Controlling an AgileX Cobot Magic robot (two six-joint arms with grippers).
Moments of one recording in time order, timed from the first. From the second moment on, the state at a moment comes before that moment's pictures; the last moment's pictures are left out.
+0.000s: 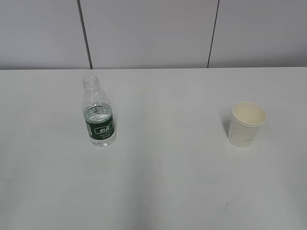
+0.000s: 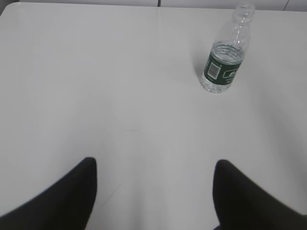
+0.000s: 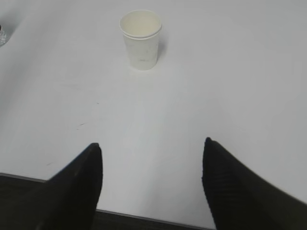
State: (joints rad) left arm -0.01 -0.02 -0.51 -0.06 1.11 0.01; right arm 0.16 -0.02 -0.49 -0.07 1.15 0.03
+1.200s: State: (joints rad) left arm -0.01 -0.02 -0.51 -0.06 1.11 0.01; right arm 0.16 0.32 -0.56 -0.09 0.79 0.09
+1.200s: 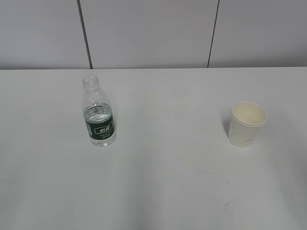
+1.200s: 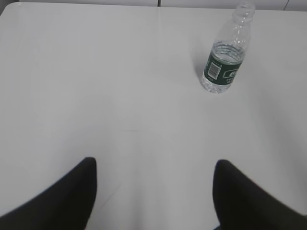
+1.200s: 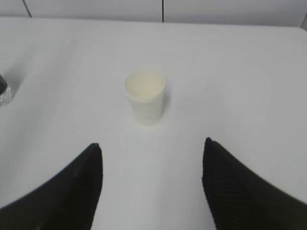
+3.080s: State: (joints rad) left arm -0.33 0.85 -0.18 -0.38 -0.40 0.34; right arm 0.16 0.58 -0.31 -0.17 0.01 0.20
